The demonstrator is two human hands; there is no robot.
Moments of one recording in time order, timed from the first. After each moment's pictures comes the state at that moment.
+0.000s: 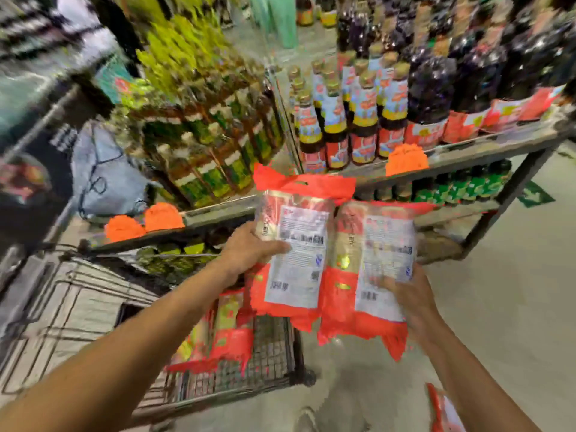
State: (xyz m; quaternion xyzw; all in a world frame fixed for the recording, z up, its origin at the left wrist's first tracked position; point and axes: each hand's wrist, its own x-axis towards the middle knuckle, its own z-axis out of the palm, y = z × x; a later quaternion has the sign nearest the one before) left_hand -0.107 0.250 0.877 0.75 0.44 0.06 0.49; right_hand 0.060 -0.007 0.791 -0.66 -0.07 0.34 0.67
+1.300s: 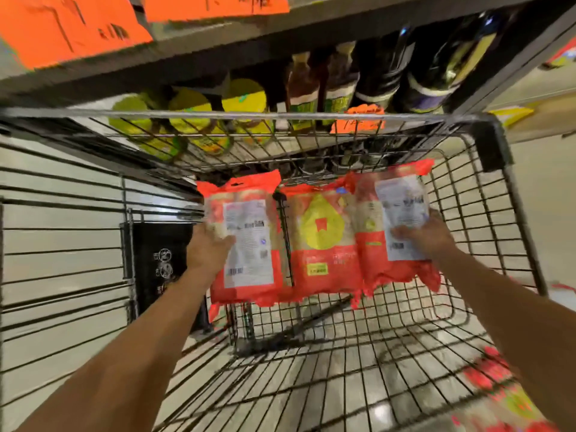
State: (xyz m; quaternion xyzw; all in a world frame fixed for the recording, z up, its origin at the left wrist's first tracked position) left_hand -0.440 0.555 0.459 0.60 0.68 -0.05 0.43; right_hand -0.107 0.269 0.386 -0.89 -0.01 0.39 0.22
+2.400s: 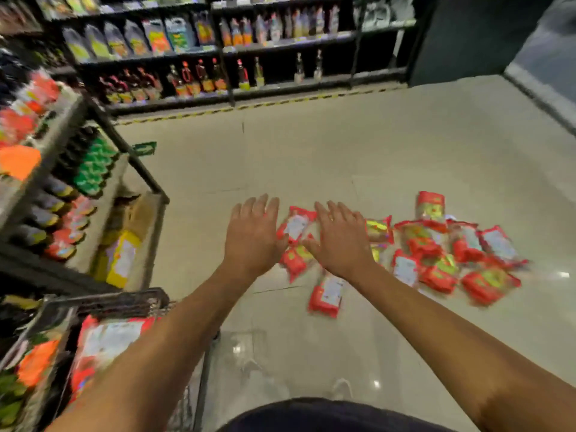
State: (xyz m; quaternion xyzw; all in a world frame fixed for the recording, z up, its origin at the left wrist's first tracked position) left_hand -0.393 -0.072 0.851 0.89 -0.45 0.04 0.05; right_hand -0.510 -0.218 0.820 -0.96 0.26 -0.03 0.09
